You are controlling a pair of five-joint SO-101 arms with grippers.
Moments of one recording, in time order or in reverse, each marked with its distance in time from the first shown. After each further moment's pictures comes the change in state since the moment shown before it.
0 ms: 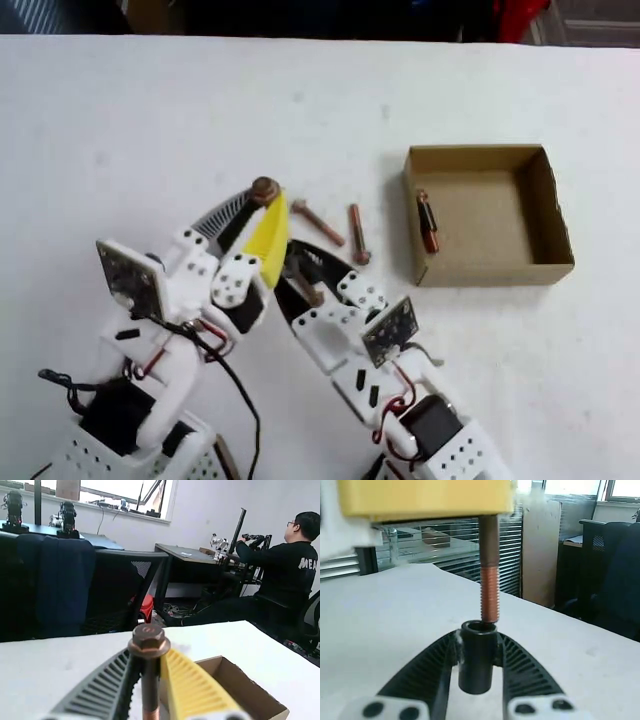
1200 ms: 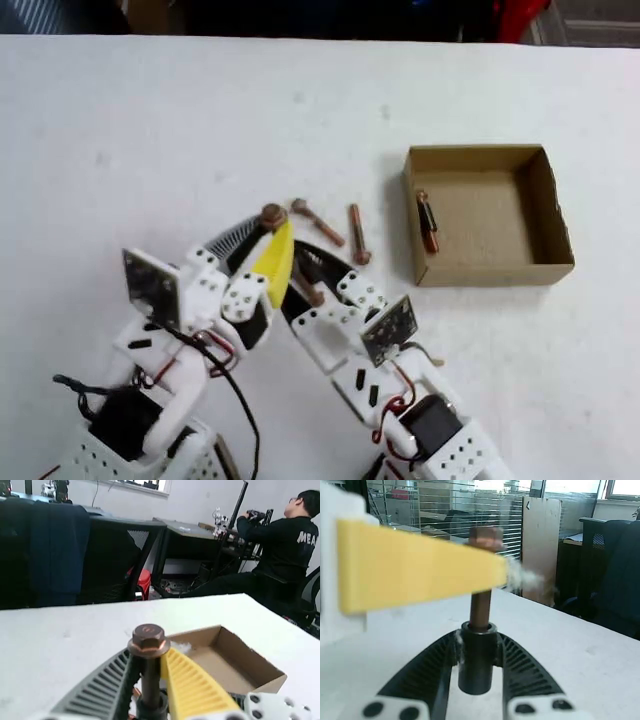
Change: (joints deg) left arm 1.6 -6.9 8.0 5.3 0.5; right arm -0.2 0.0 0.0 0.0 0.0
